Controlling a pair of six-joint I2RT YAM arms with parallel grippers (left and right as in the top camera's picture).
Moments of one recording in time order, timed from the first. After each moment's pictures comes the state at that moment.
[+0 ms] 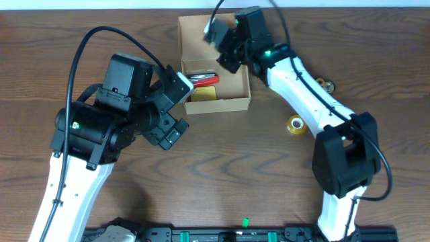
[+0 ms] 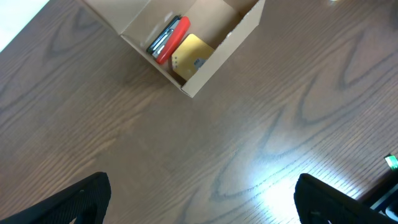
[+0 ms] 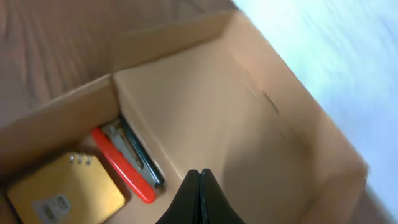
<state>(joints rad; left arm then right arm) -0.38 1.28 1.57 -1.32 0.10 0.42 0.43 2.03 1.69 -0.39 -0.23 -0.45</state>
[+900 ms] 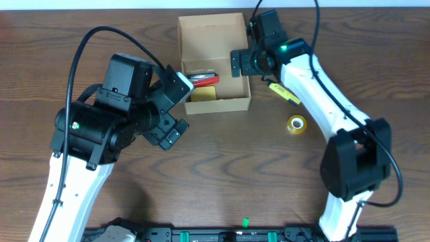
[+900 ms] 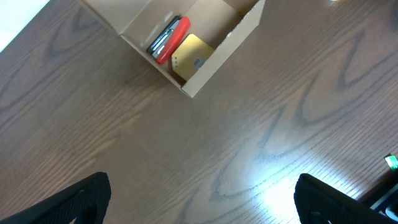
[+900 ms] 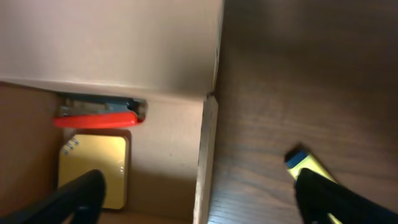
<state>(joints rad) -0.38 1.28 1.57 -1.32 0.10 0.42 0.38 2.00 1.69 -0.75 -0.02 0.28</state>
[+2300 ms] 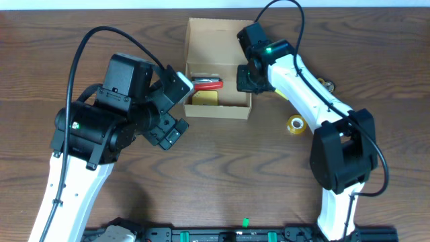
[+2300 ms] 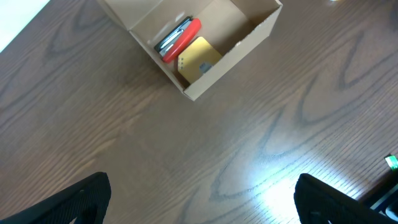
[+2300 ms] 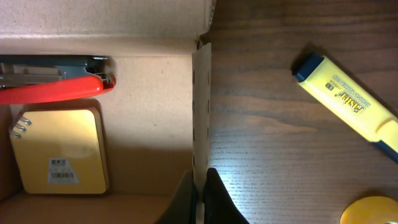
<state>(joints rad) -0.38 1.28 1.57 -1.32 0.10 0.42 0.43 2.07 1.72 -0.98 0.02 0.49</state>
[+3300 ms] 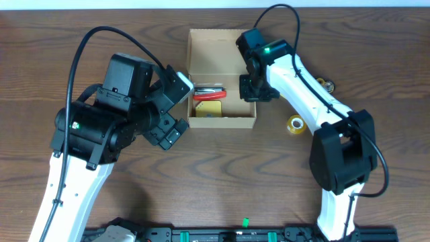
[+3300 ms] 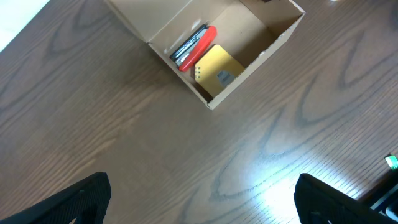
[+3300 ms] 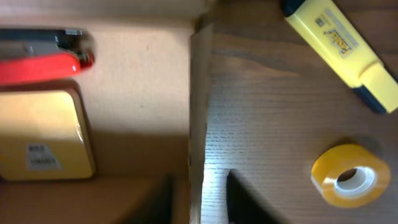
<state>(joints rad) -0.38 1.28 1.57 -1.32 0.10 0.42 0.43 2.07 1.73 -1.13 0.03 0.44</state>
